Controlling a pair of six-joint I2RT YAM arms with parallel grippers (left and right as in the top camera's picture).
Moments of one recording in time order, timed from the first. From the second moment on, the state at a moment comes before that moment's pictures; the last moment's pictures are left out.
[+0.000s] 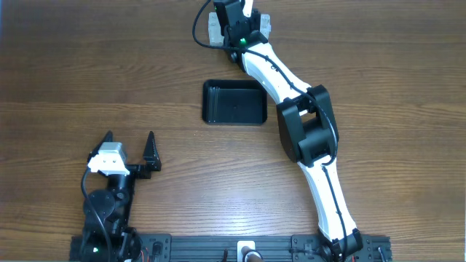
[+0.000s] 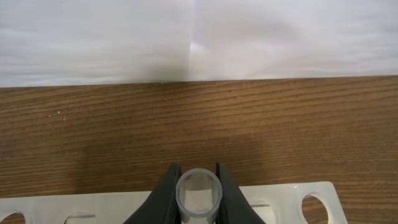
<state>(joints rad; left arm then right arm) -0.13 0.01 0.01 -0.07 -0.08 -0.15 0.45 2.48 2.07 -0.20 0.51 0.26</state>
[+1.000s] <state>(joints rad) -0.13 0.01 0.01 -0.07 -0.08 -0.15 0.63 1.95 2.12 -0.71 0.63 0.32</state>
